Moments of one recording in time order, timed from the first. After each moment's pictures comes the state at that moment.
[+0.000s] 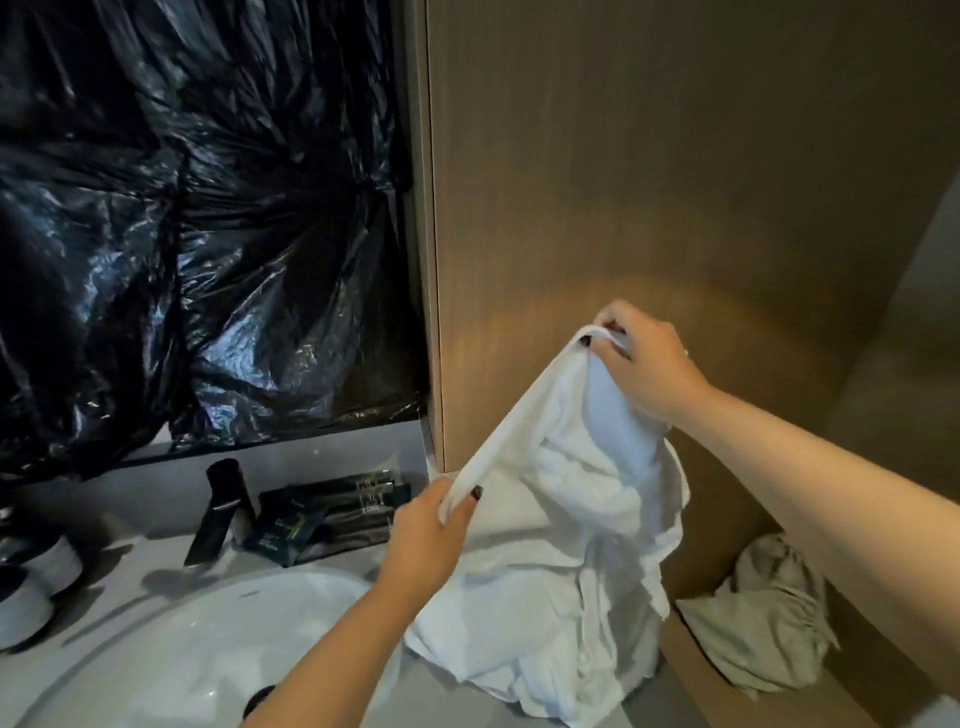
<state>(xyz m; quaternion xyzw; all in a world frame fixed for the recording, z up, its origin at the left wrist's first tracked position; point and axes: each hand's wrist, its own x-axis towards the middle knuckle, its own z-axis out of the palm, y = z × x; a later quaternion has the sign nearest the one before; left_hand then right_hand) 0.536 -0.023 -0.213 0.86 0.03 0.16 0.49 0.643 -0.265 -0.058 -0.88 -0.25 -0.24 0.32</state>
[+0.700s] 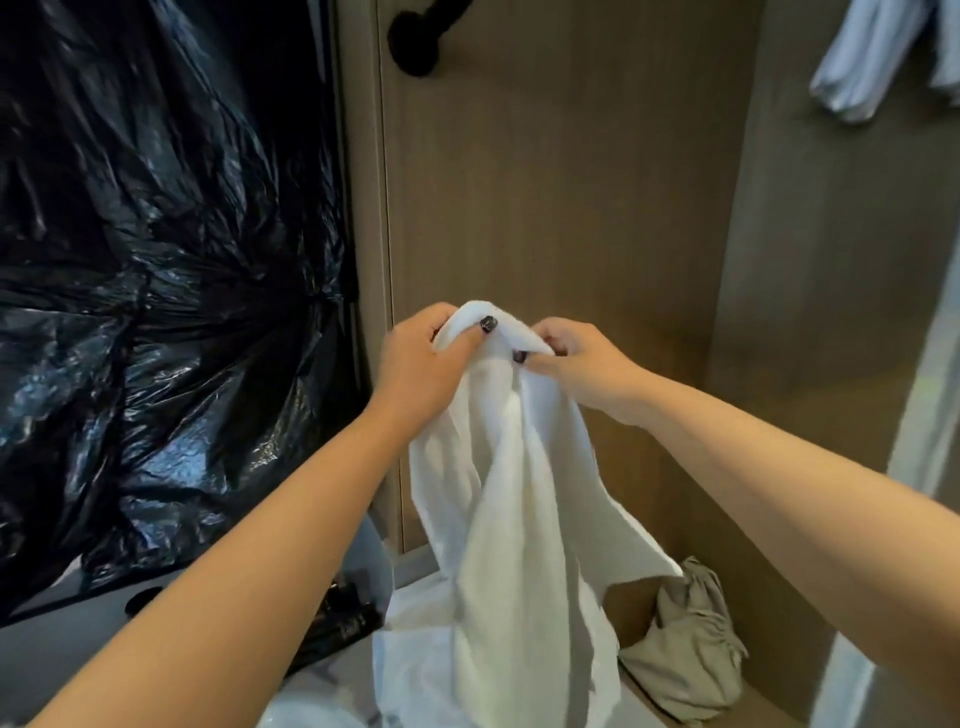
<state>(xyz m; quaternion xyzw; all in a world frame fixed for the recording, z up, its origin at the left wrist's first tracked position) 0.545 -0.023 0.028 0.75 -0.26 0.34 0.51 0.538 -0.223 0.040 -0.86 -0.19 -0.20 0.42</state>
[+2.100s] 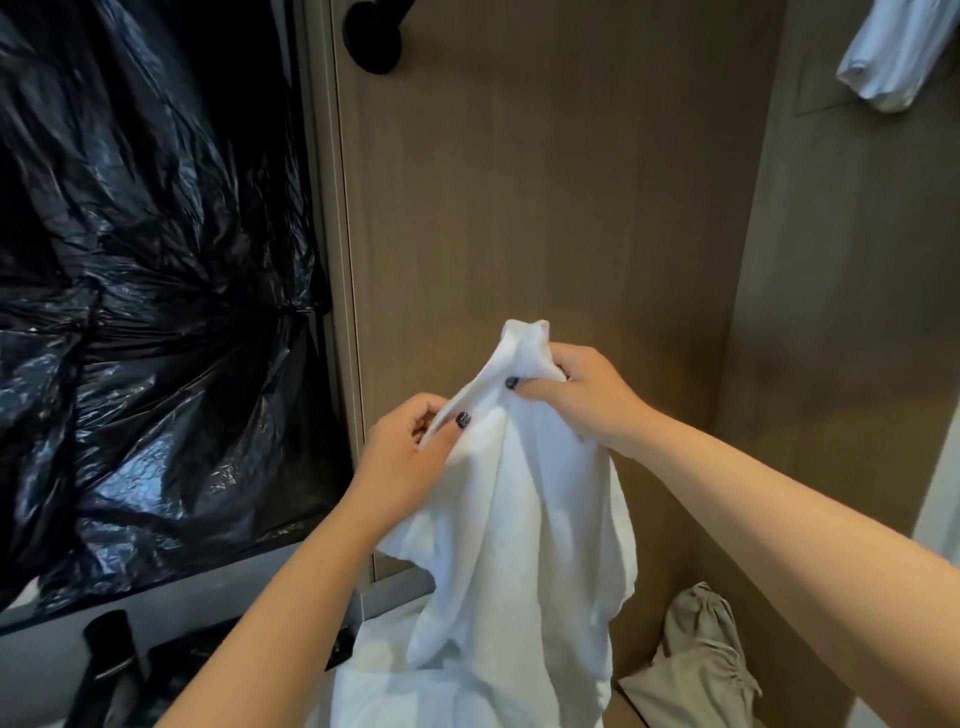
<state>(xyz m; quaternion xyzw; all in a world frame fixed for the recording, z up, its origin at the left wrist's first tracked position) 0.557 -0.054 -0.025 0.78 -0.21 0.24 0.54 0.560 -0.263 0.037 -0.85 -0.23 -0.20 0.44</state>
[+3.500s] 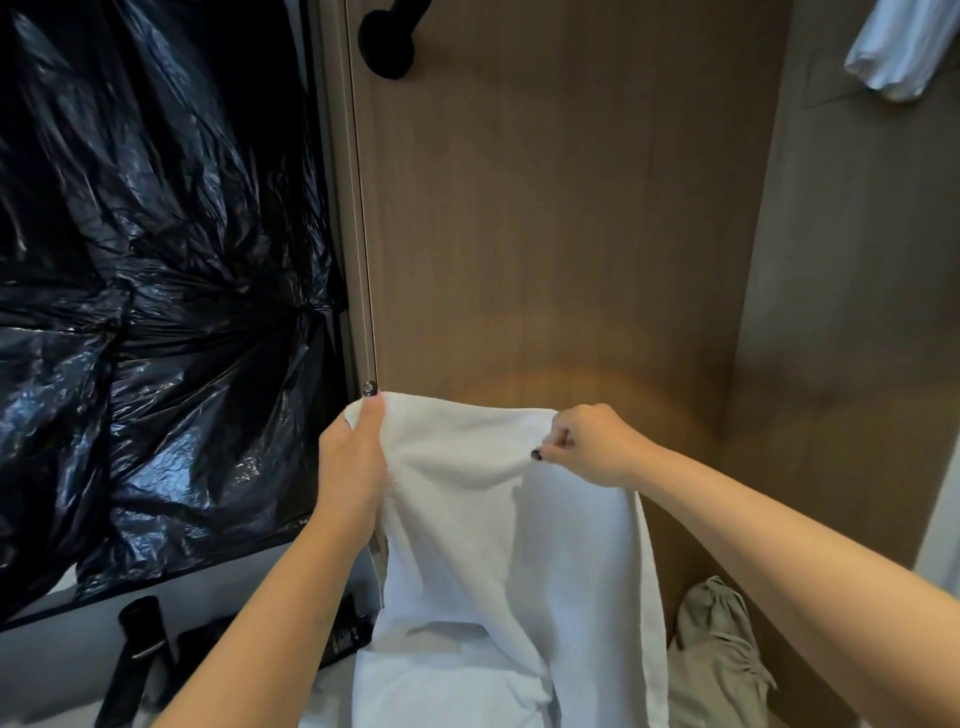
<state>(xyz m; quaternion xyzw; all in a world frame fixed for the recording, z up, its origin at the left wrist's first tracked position) 0.546 -0.026 -0.033 0.63 0.00 0.25 0.73 0.581 -0.279 -0.019 -0.96 -0.15 -0.12 0.21</state>
